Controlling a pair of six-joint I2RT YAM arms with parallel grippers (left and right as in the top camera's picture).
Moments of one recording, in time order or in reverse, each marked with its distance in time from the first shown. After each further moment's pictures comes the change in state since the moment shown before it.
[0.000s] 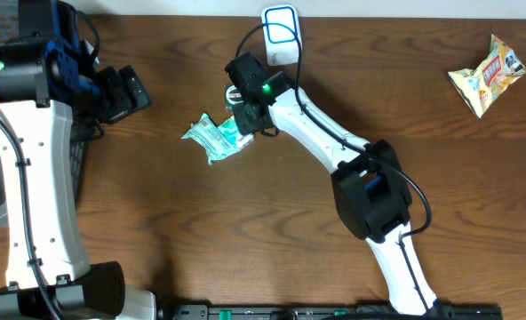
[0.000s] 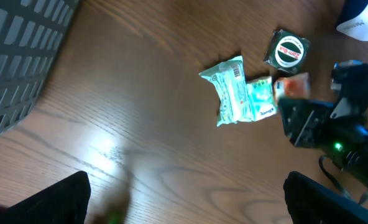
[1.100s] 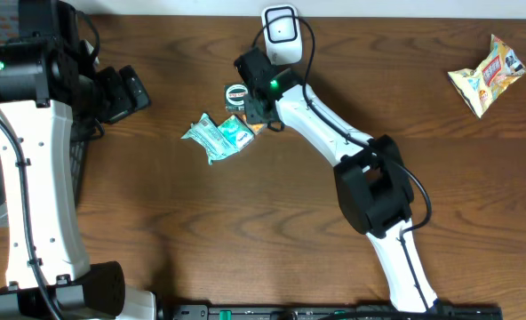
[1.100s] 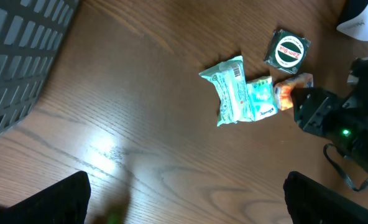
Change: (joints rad) left arm 0.000 0.000 0.000 0.000 0.000 0.000; right arm -0.038 0.024 -0.004 0.066 0.071 0.121
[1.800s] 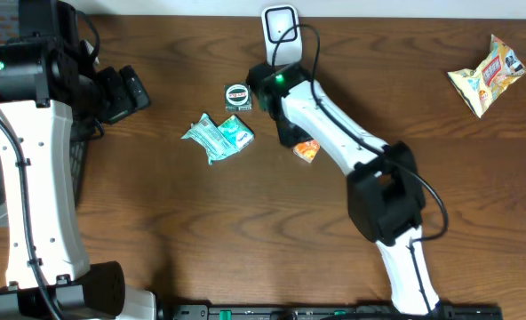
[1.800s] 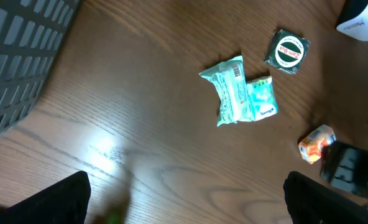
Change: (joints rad) left arm 0.000 0.000 0.000 0.000 0.000 0.000; right arm -0.001 -0.107 0.004 -0.505 0.242 -0.010
